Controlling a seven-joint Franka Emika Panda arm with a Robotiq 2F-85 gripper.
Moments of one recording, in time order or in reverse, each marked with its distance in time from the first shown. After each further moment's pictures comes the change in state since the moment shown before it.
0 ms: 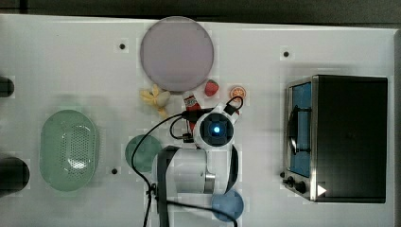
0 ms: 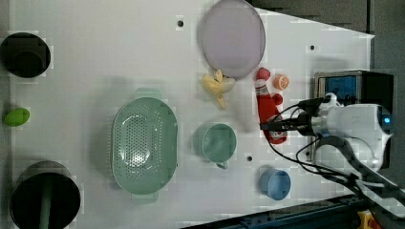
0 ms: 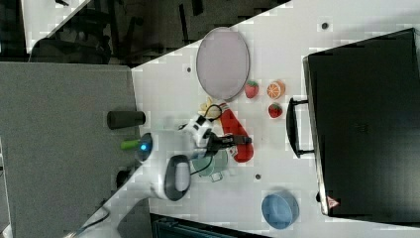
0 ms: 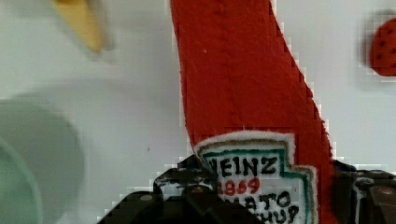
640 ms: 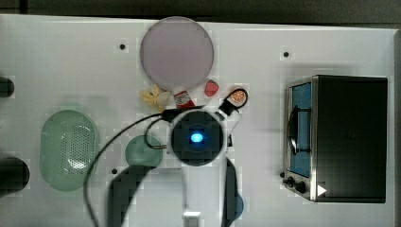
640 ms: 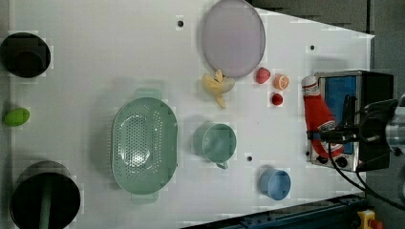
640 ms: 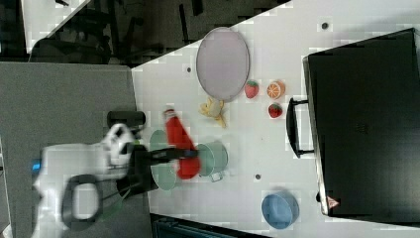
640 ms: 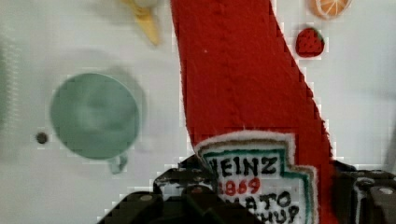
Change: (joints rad) arm -0.006 -0.426 0.090 0.170 0.002 -0.574 0.079
